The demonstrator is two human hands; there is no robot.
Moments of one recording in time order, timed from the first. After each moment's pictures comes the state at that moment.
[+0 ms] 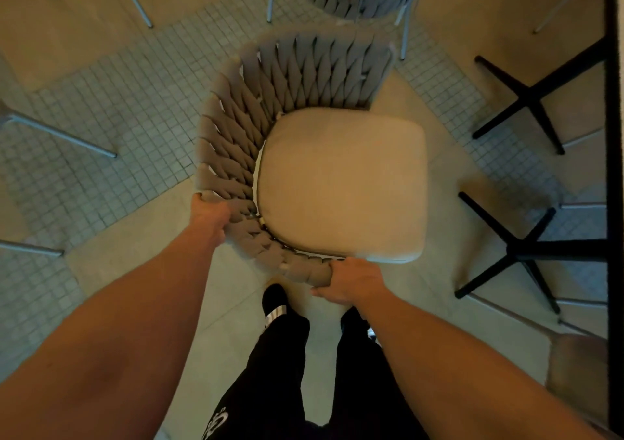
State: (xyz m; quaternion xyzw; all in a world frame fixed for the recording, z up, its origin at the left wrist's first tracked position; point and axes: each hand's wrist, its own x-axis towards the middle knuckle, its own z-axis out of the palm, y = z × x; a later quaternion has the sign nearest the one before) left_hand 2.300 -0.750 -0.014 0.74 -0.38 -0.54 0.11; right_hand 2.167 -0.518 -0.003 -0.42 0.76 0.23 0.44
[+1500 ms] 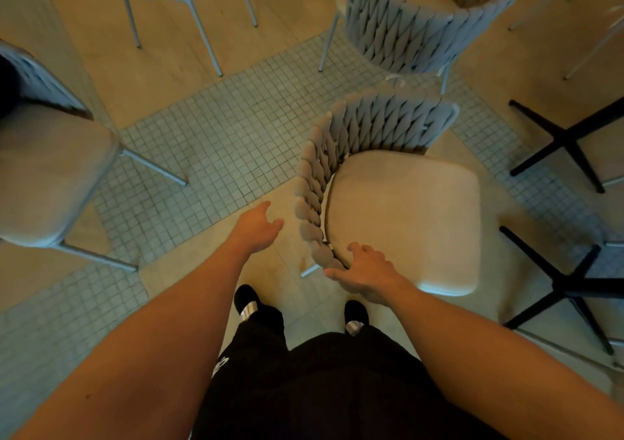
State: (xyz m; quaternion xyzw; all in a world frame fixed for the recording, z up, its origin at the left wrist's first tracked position) left_hand 2.407 -0.835 0.089 0.51 -0.76 -0.39 -0.14; right_hand 2.249 -0.641 0.070 -0.34 0.81 0.06 0.47
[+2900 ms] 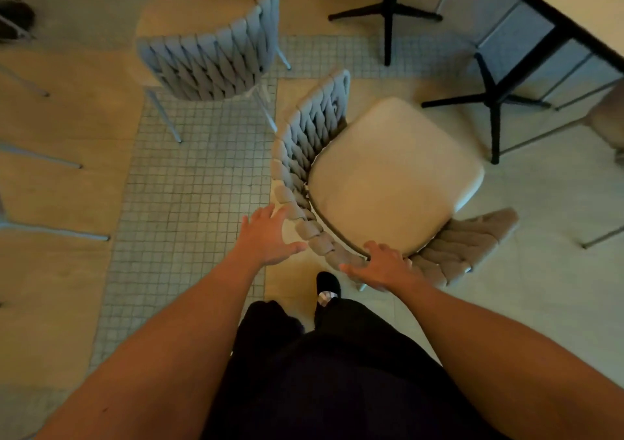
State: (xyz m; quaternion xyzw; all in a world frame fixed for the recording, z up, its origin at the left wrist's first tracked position) left_hand 2.230 -1.077 0.074 -0.05 -0.95 -0.09 -0.30; right_hand 2.282 -0.817 0.042 0.09 0.87 -0.16 0.45
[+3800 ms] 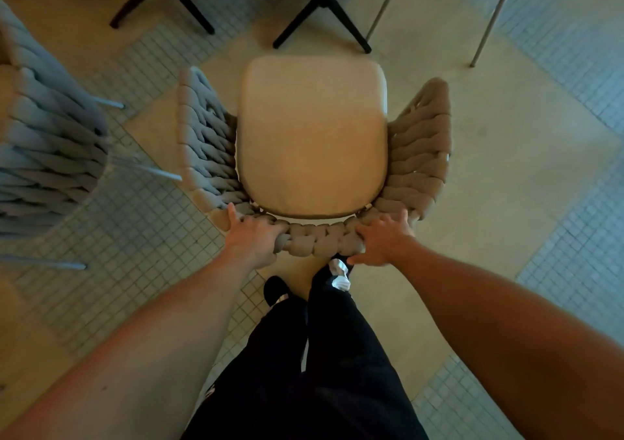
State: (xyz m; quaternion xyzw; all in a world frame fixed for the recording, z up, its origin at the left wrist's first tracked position) left_hand 2.097 -1.056 0.011 -0.50 -0.77 0.21 -0.33; right_hand 2.288 -0.876 0.008 0.22 0.86 -0.07 0.46
